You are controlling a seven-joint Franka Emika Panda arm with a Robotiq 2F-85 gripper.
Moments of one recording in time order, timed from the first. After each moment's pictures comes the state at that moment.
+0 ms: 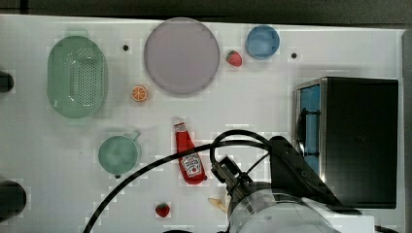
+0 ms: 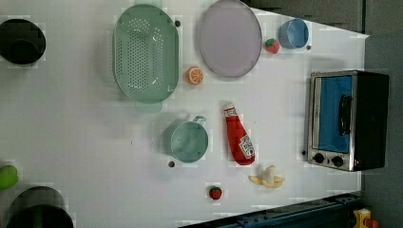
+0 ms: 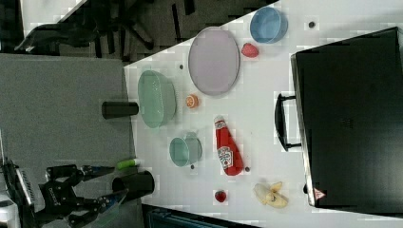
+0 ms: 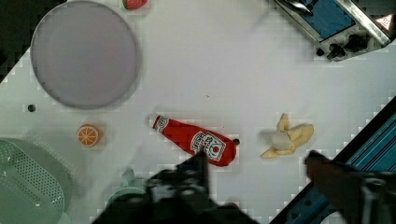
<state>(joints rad) 0.00 -0.47 -0.08 -1.95 -0.03 -0.04 -0.01</state>
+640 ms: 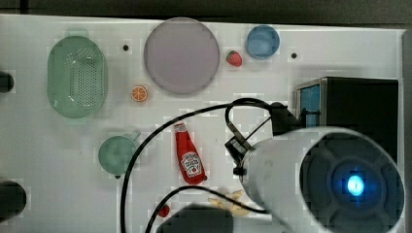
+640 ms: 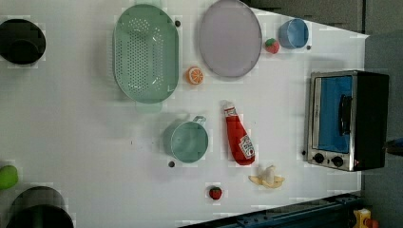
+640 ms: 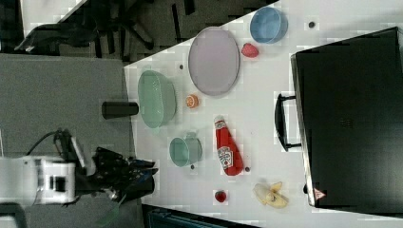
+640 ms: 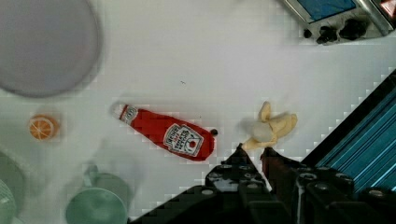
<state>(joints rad) 0.00 -0.30 -0.14 -1.97 -0.03 -0.02 -0.09</state>
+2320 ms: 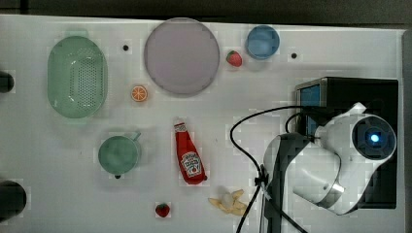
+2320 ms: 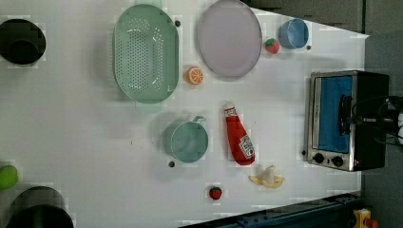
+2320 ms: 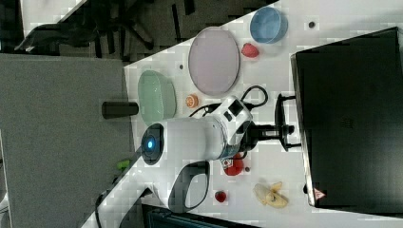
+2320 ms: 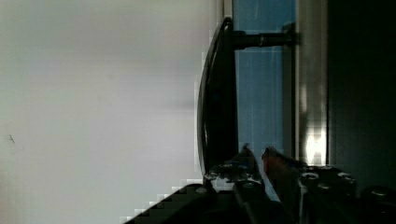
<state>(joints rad) -0.01 0.15 -0.49 -2.21 -0.07 0.80 -1.17</state>
